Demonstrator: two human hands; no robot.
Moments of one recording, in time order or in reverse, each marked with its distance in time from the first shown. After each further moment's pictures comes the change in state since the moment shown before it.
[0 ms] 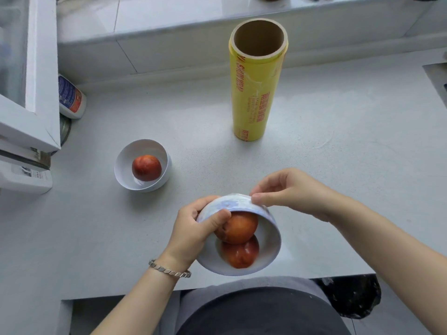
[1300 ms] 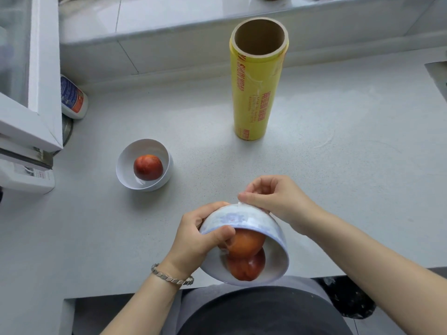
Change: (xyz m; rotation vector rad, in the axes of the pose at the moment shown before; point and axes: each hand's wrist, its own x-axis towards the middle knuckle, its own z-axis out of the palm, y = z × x) left_hand -0.015 0.008 0.002 -0.049 -0.110 0.066; right_hand 0.010 0.009 0.037 0.266 0.217 -0.004
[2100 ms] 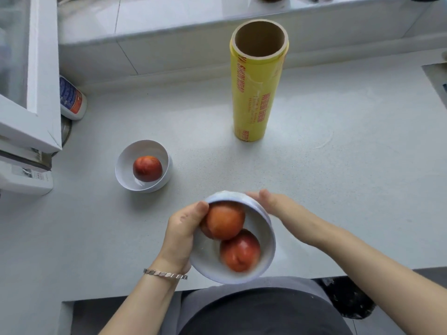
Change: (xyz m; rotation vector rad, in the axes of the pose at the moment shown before) left_hand 0.006 -0.010 -0.009 -0.309 0.206 -0.231; right_hand -0.014 0.021 -0.016 -0.260 -0.265 -0.095
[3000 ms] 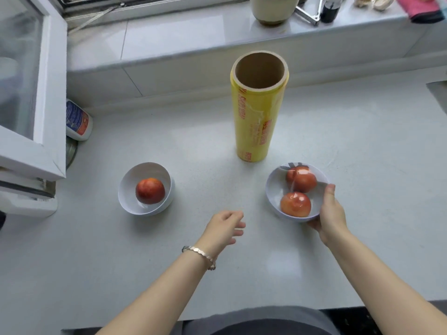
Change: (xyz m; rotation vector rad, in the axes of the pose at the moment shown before) left_hand 0.070 -0.011 0.041 0.485 -0.021 -0.374; right_hand 0.043 0.073 -0.063 0.659 0.973 0.404
